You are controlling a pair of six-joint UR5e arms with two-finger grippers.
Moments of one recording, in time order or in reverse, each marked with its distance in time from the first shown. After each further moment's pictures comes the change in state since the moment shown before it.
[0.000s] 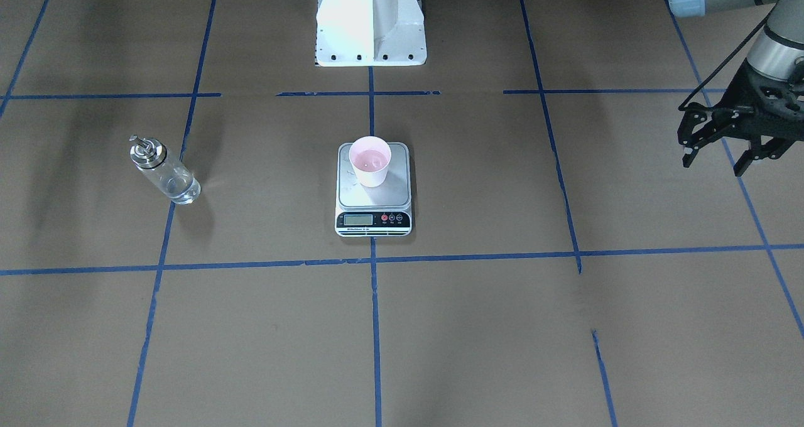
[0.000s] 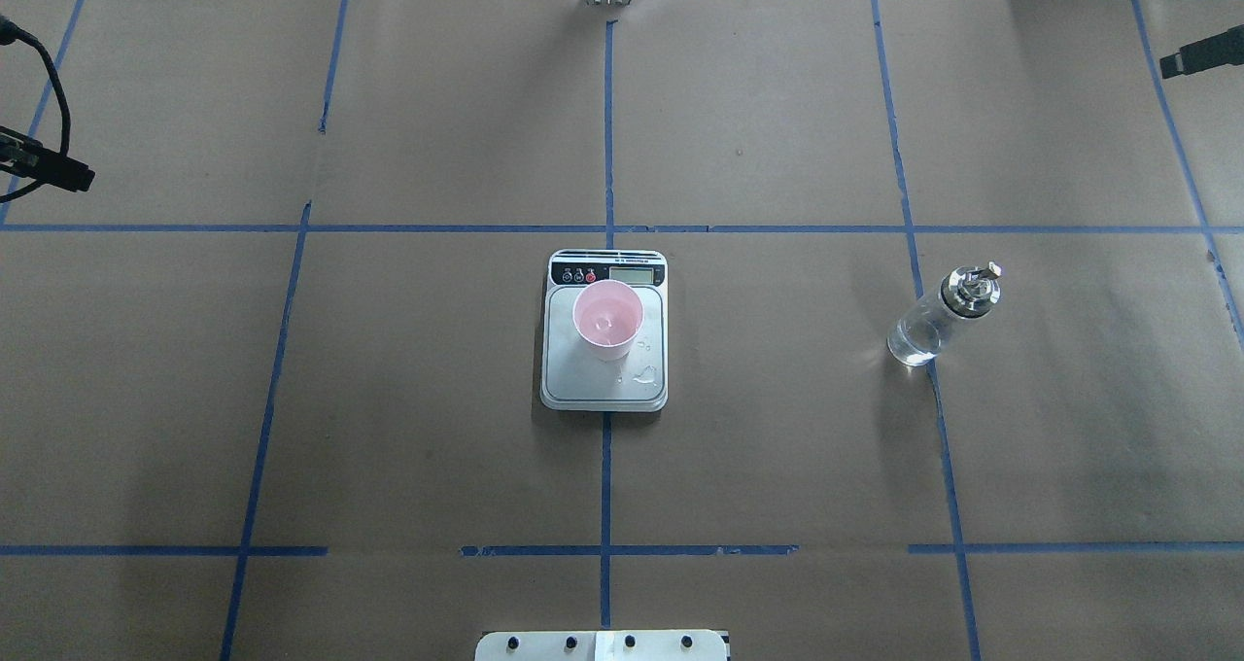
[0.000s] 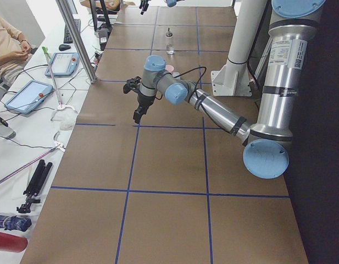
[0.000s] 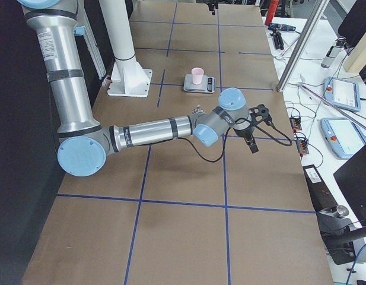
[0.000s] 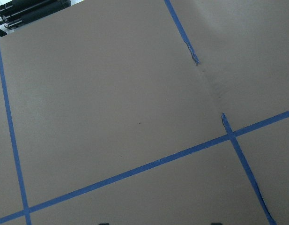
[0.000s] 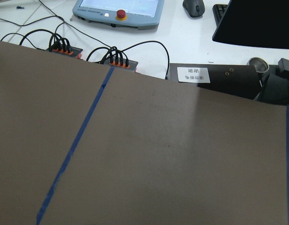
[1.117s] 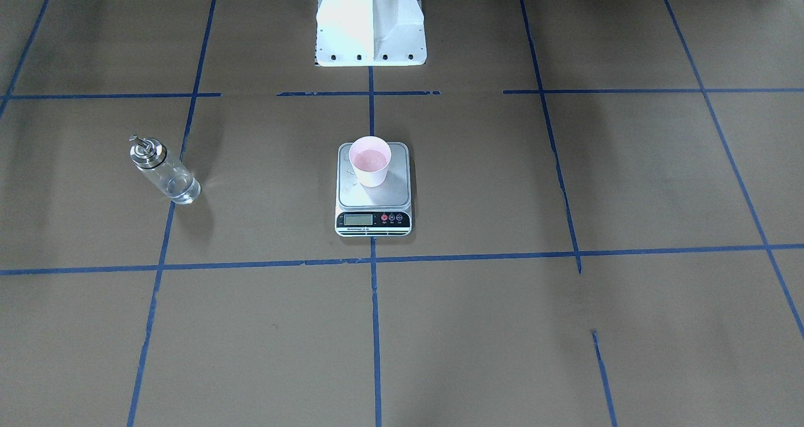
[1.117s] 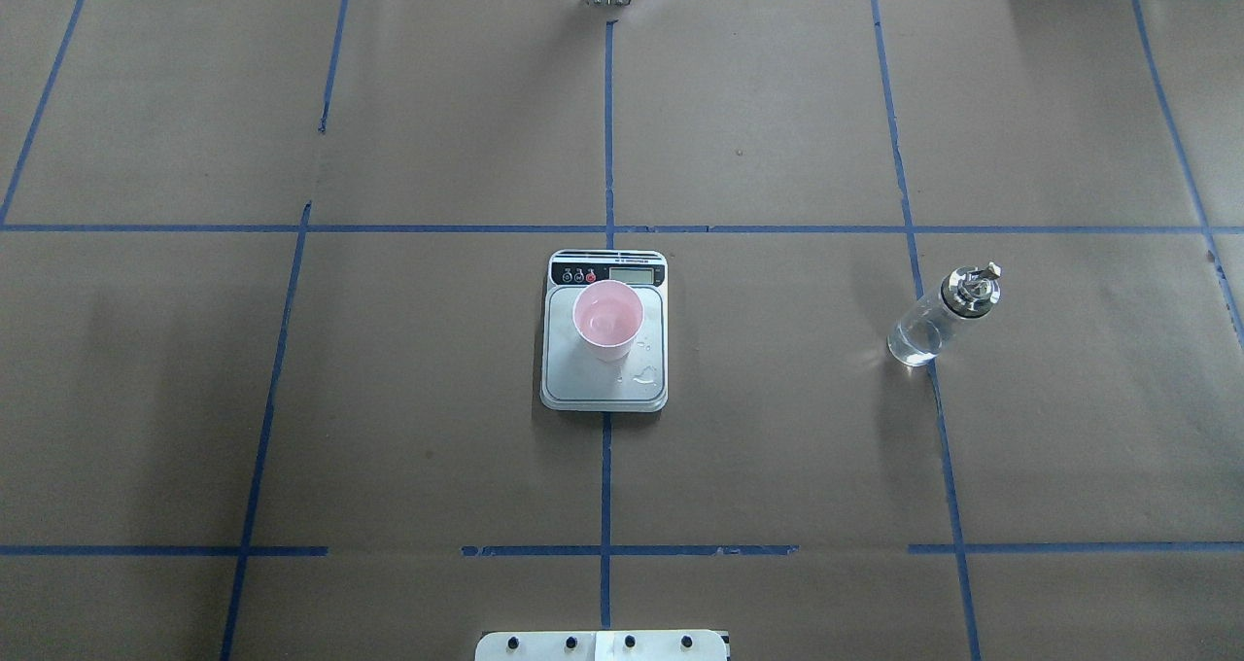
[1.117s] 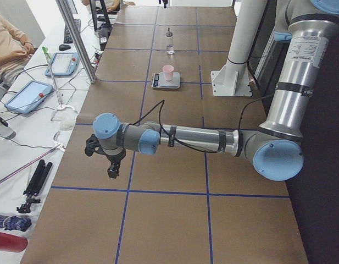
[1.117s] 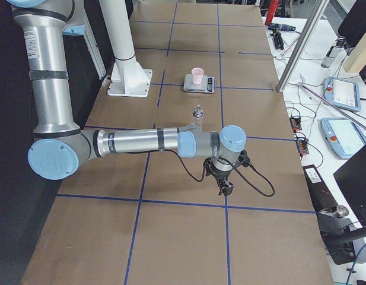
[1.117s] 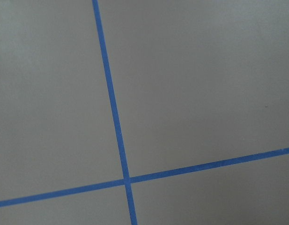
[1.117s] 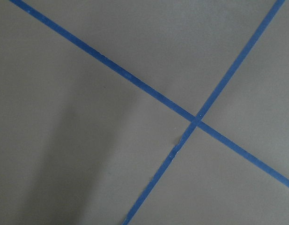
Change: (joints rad) left arm -0.392 -0.102 0.551 -0.002 -0.390 0.307; right arm 0.073 -0.077 0.026 -0.668 0.008 -0.827
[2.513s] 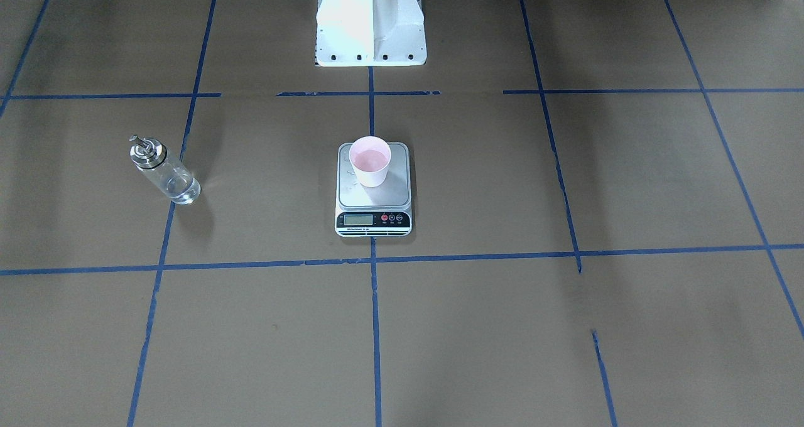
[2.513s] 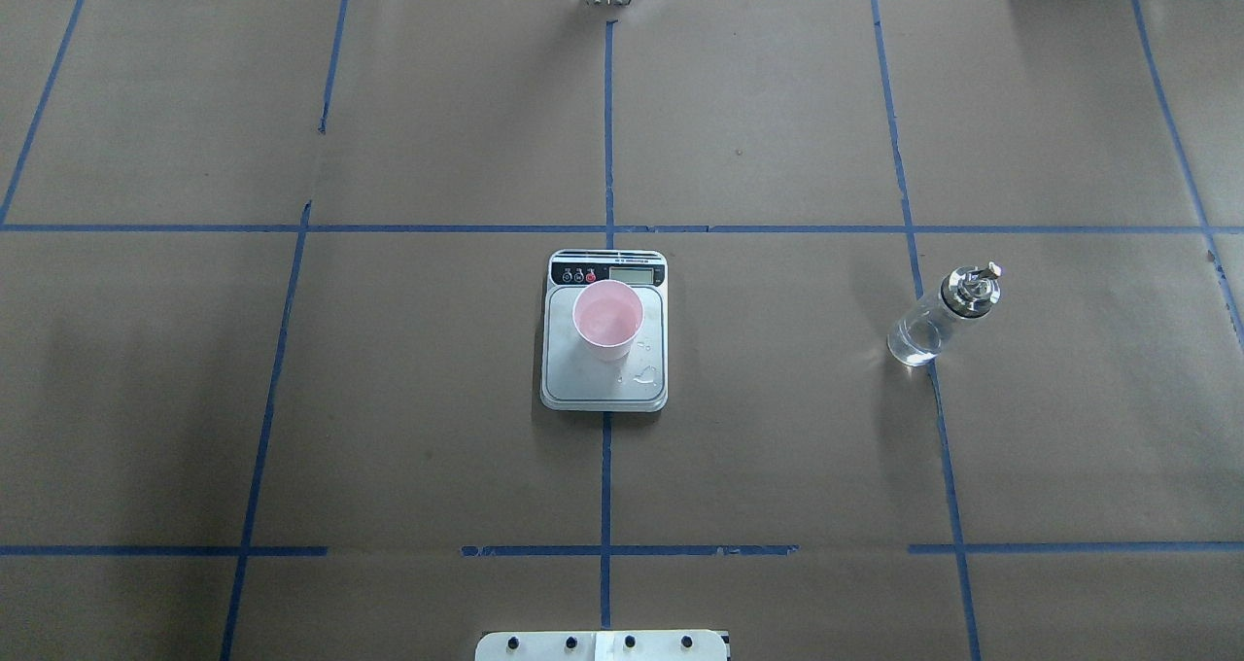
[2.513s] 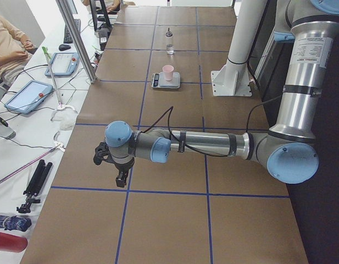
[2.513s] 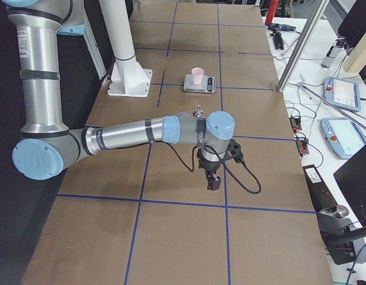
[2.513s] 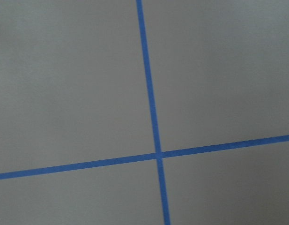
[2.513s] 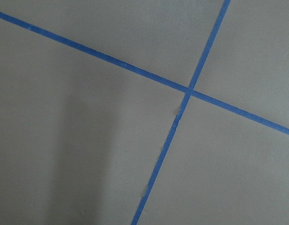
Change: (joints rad) left arm 0.007 0.080 -0.065 -0.021 0.063 0.002; right arm 0.050 -0.102 0.171 -0.066 -0.003 0.156
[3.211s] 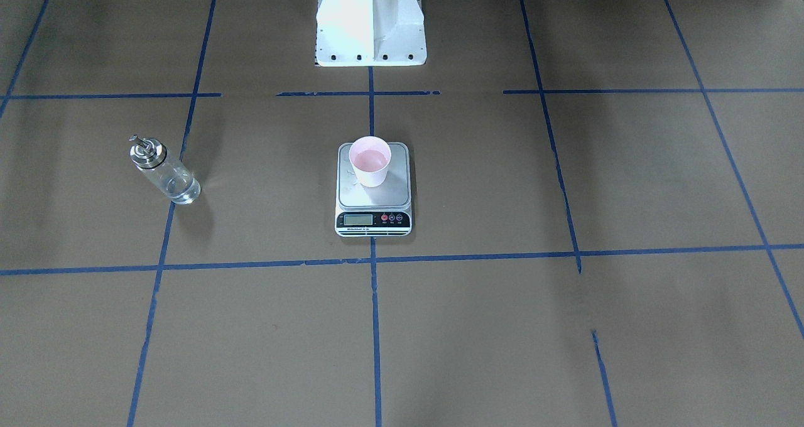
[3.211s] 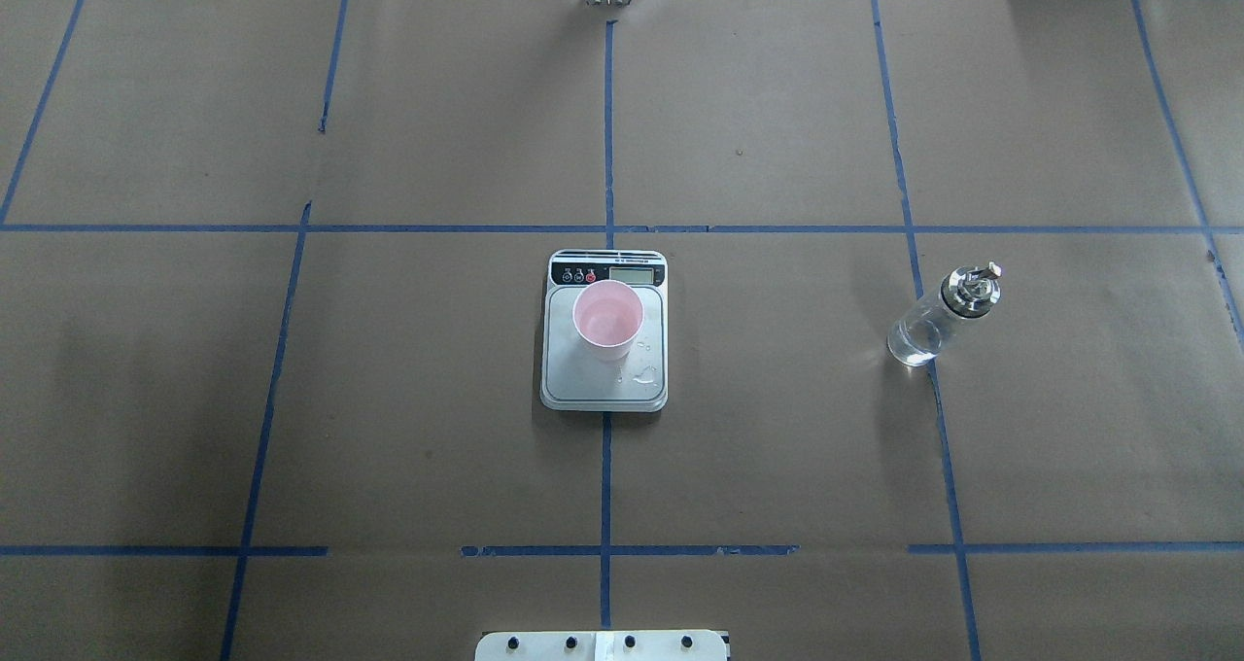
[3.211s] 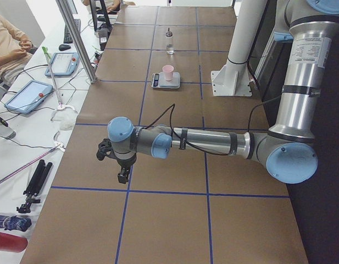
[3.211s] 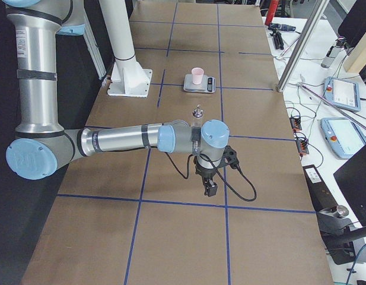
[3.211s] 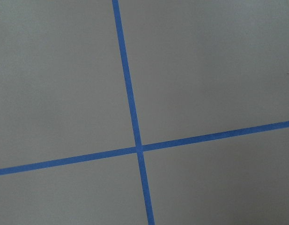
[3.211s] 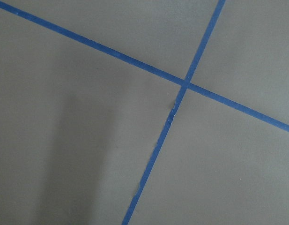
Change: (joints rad) left arm 0.031 0.028 -0.051 0.010 0.031 0.007; right arm -0.009 -0.025 -0.025 0.058 -0.001 -0.001
